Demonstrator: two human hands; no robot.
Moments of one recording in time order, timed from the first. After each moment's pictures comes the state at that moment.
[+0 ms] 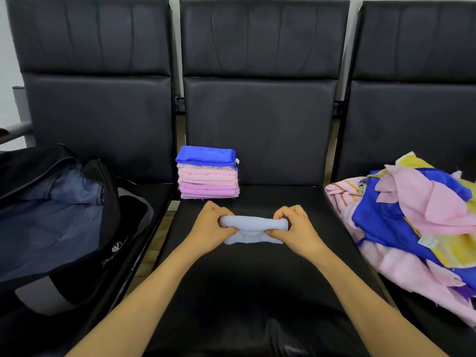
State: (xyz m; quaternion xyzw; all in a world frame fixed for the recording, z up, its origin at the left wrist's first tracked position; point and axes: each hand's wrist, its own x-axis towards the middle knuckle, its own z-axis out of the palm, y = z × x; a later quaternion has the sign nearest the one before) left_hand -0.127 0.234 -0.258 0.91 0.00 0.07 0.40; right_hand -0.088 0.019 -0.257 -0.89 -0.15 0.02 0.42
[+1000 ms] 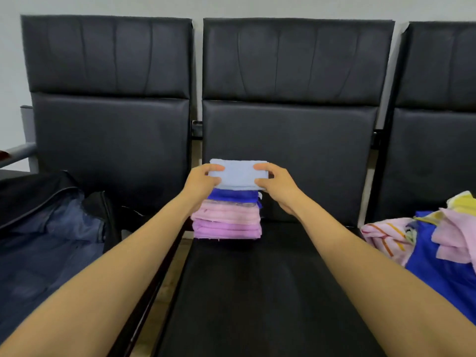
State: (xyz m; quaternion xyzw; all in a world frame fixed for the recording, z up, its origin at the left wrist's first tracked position) left_hand 0.031 0.339 -0.182 0.78 0.11 0.16 0.60; right_hand 0.078 0.152 -0.175 -0.80 -0.16 0.03 0.58
